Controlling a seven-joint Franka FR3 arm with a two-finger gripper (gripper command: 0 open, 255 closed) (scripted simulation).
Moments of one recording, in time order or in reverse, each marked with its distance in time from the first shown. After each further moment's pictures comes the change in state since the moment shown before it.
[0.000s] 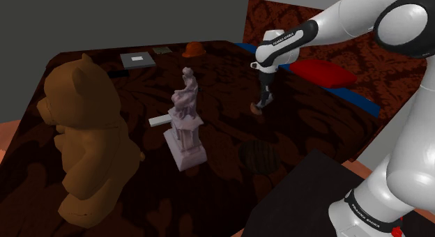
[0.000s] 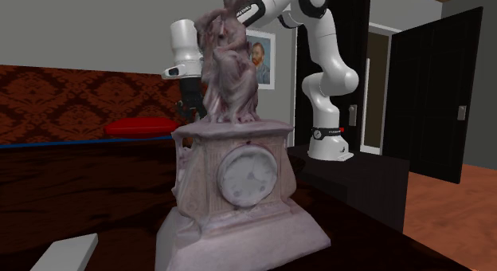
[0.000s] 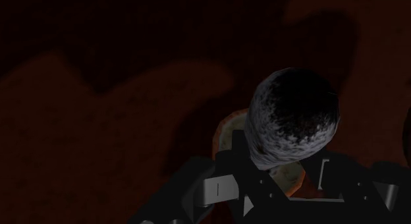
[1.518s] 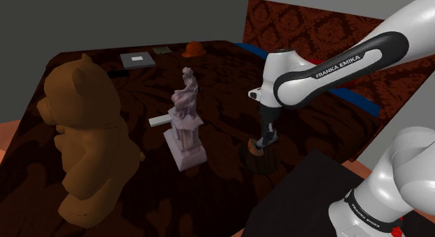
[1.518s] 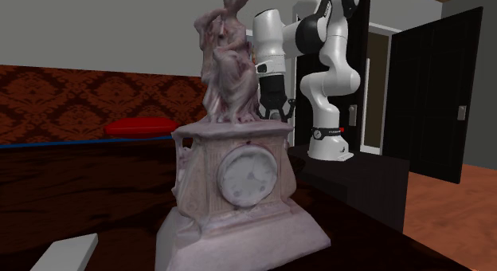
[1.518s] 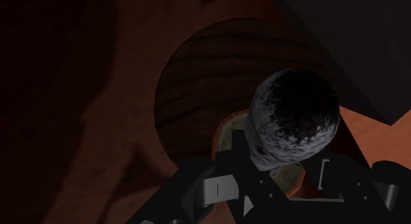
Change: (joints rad) arm 0.233 -0.533 0.208 -0.675 -0.026 0.158 0.445
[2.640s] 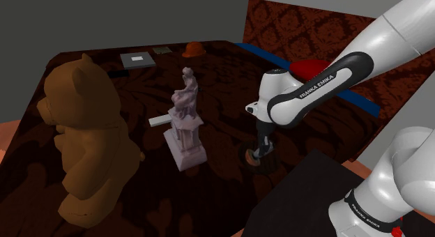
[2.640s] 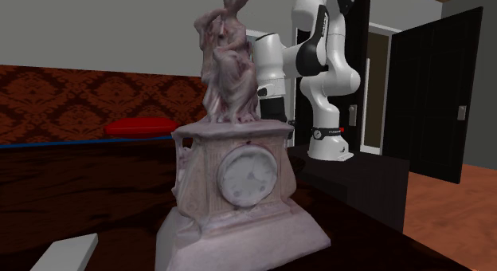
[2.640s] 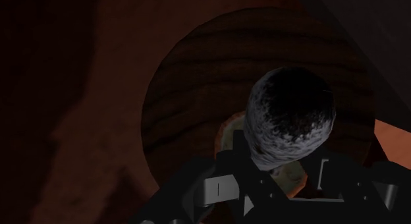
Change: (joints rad) arm 0.007 0.157 -0.001 -0.048 0.022 0.210 -0.018
